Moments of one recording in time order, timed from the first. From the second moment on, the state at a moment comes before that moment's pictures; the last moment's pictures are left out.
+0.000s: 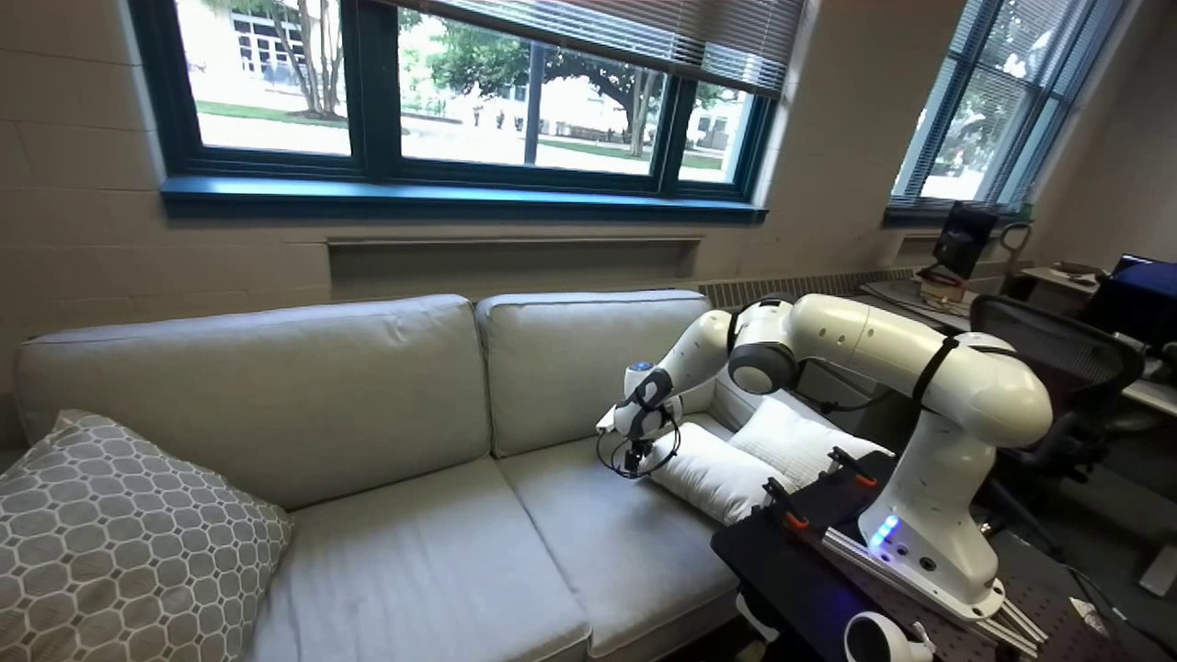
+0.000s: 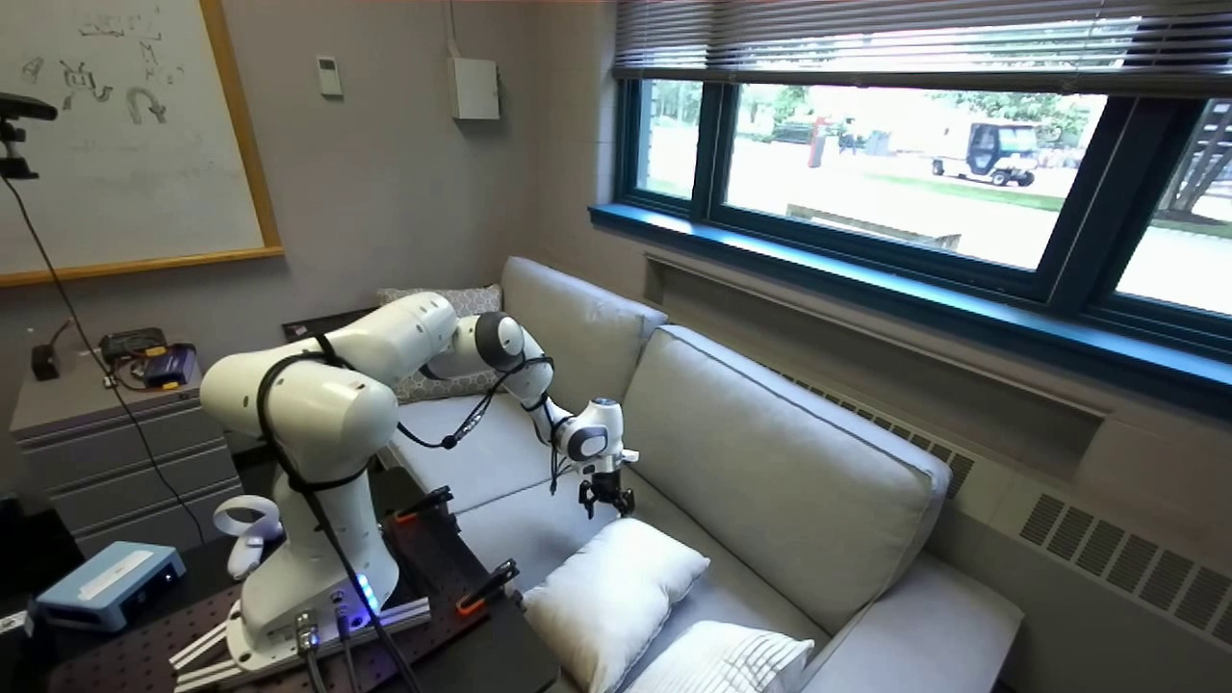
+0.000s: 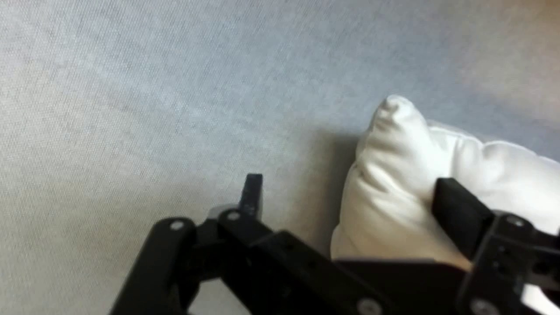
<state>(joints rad) 0.54 1.49 -0.43 -1.31 0.57 2.58 2.62</state>
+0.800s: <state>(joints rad) 0.80 1.49 -0.73 -1.55 0.78 2.49 2.60</state>
